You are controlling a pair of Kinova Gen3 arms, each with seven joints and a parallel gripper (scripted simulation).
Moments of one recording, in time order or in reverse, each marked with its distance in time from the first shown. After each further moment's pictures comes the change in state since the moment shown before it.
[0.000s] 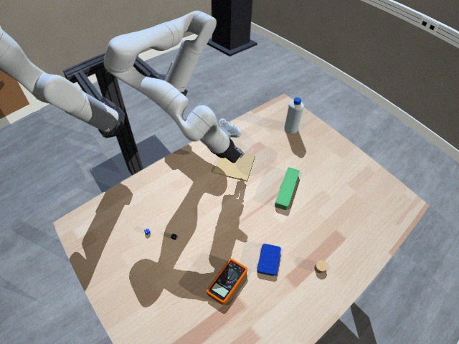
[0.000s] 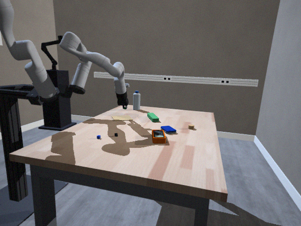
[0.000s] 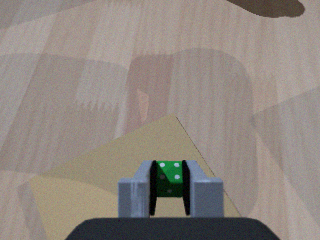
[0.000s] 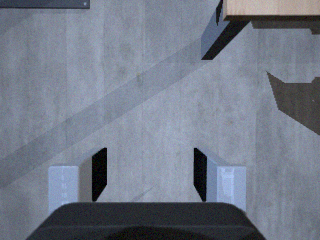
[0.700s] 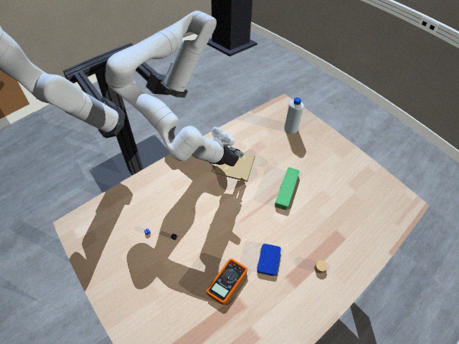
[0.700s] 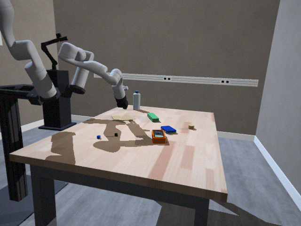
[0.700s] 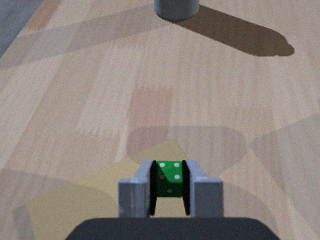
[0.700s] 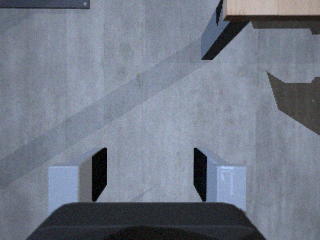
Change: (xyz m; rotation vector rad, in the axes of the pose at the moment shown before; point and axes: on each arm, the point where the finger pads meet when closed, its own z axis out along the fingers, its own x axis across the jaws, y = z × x) left arm 0.000 0.003 0.001 0.198 -0.001 0.004; right arm 0.000 0.000 0.000 0.000 0.000 0.000
